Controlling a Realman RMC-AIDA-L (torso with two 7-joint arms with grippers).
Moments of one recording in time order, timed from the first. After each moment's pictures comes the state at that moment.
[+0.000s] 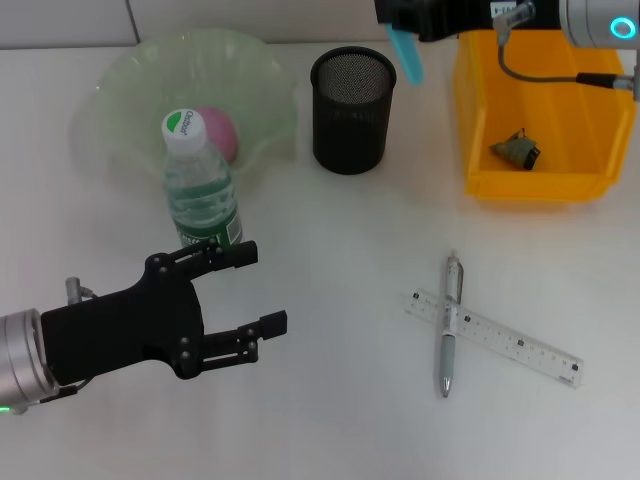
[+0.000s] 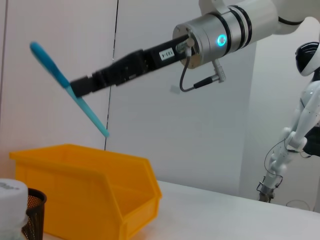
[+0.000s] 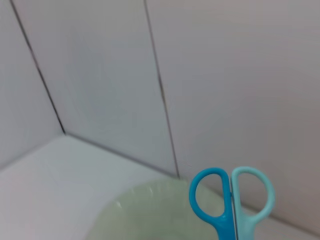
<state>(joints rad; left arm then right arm) -0.23 -2.06 1.15 0.61 1.48 1.62 -1.00 0.45 2.08 -1.42 -1.60 -2.22 -1.04 2.63</state>
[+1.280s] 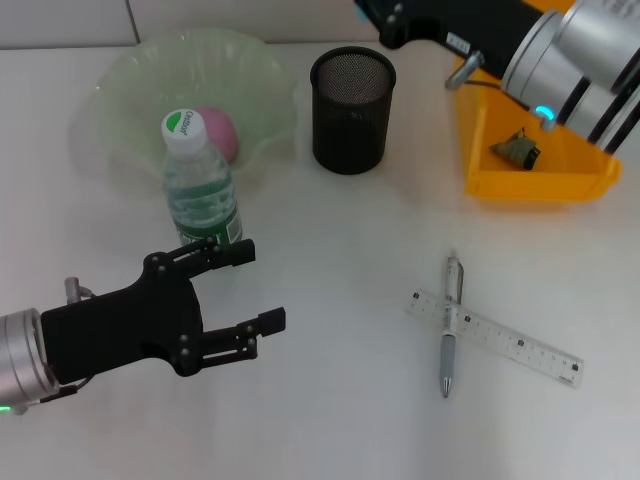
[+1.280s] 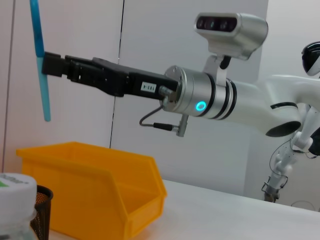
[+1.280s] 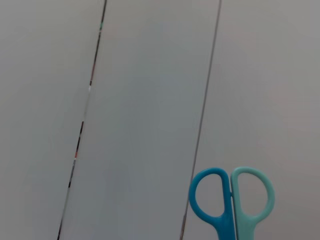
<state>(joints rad) -0.23 -2.07 1.15 0.61 1.47 1.61 -1.00 0.48 2.09 -1.59 -0.83 -0.74 -0.81 0.76</state>
